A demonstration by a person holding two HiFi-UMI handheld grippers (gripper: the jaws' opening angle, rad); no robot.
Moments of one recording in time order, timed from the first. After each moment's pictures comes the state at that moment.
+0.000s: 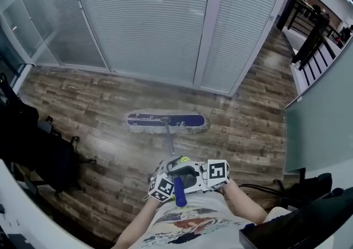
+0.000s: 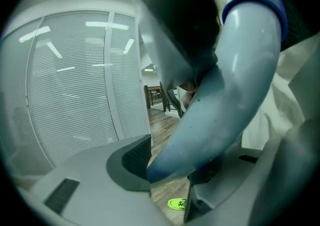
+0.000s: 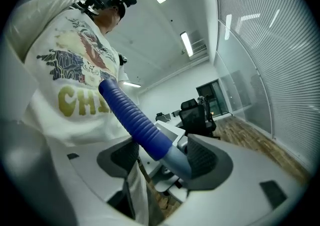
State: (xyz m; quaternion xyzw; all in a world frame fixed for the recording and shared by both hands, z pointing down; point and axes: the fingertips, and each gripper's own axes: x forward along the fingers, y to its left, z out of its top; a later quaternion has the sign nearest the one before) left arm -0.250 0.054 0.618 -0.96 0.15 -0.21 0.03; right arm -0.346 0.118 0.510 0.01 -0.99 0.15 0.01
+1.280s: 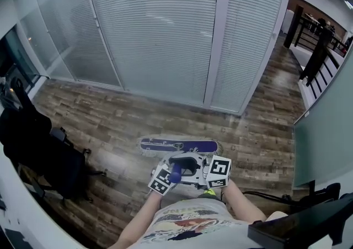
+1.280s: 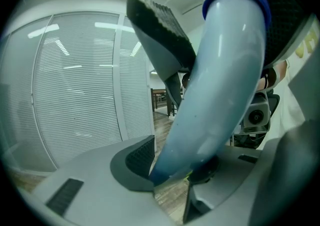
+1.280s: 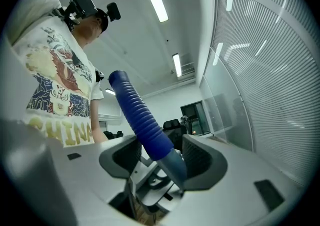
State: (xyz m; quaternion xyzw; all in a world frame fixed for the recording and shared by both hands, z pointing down) left arm -0.255 0.017 0.542 -0.97 0.17 -0.19 0.01; right arm -0.350 0.066 0.431 0.13 -0.98 0.11 -0.07
